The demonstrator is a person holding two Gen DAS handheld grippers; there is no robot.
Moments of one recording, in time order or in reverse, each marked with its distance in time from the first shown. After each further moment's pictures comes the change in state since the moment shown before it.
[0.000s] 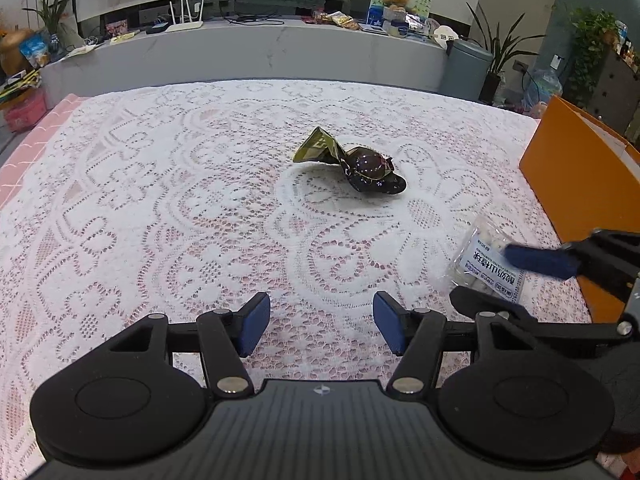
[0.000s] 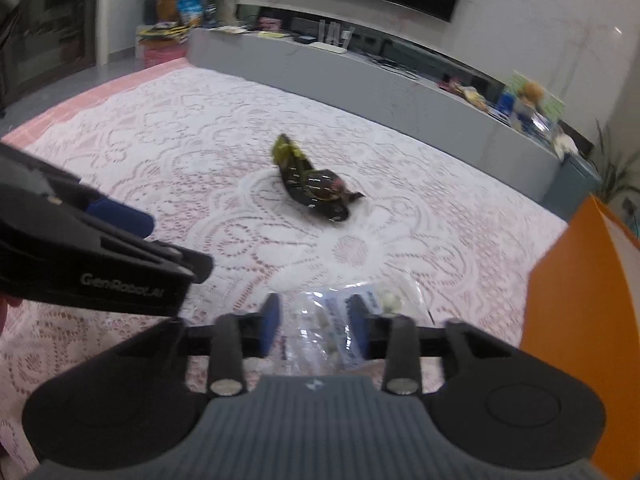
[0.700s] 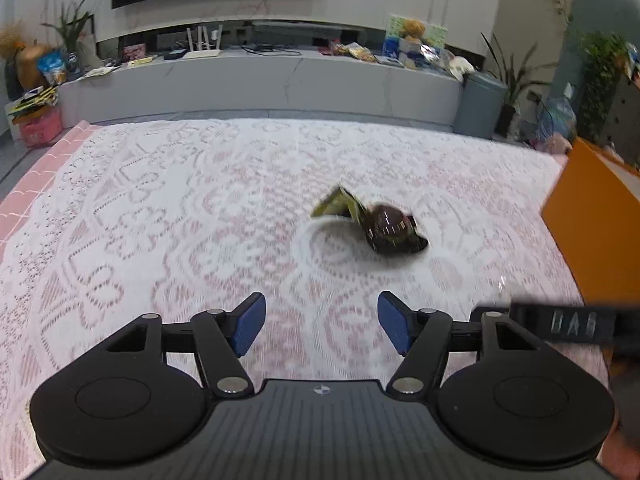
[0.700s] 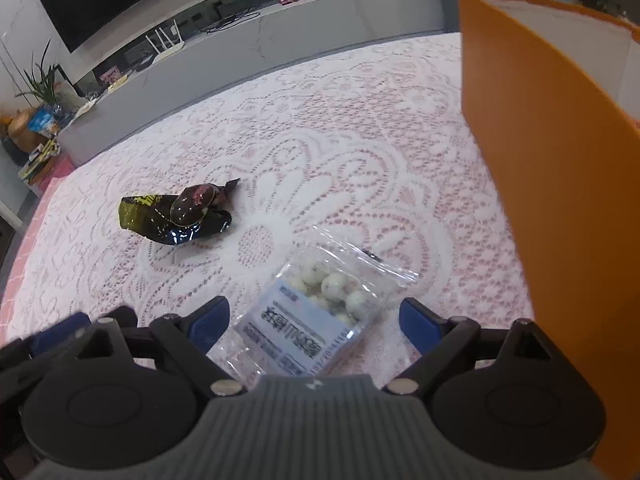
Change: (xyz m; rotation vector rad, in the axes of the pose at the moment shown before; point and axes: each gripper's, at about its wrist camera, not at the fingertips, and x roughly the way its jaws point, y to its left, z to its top) left arm 0.012 0.006 0.030 -0.041 -0.108 0.044; right arm 0.041 -0.067 0.003 0.689 0.166 -0.027
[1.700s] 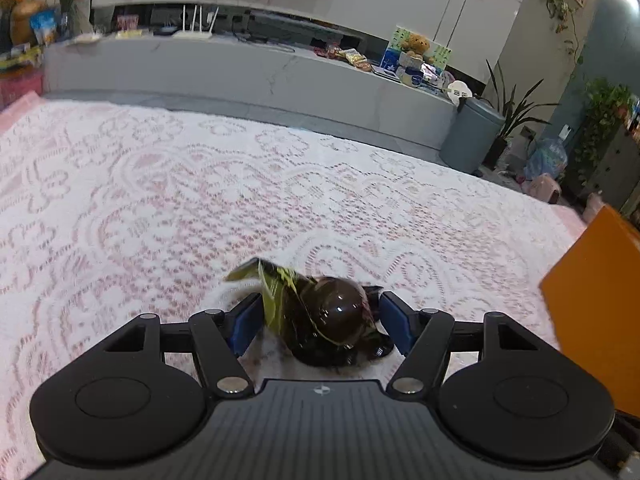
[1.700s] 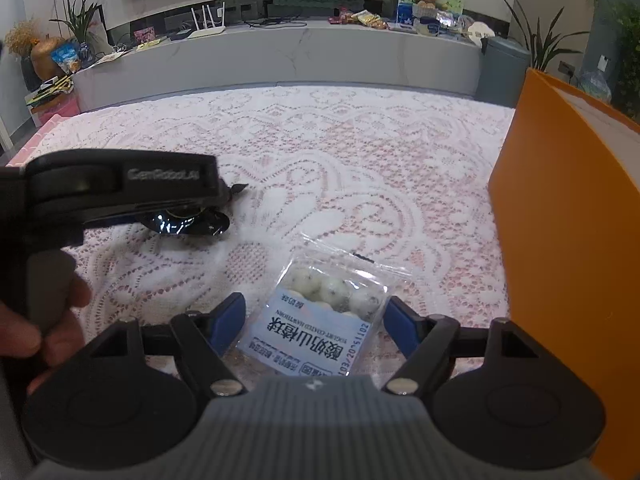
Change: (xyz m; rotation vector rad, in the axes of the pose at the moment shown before) left arm 0.077 -0.030 0.032 -0.109 -0.013 -0.087; right arm 0.018 0.015 0.006 -0.283 -0.071 -0.073
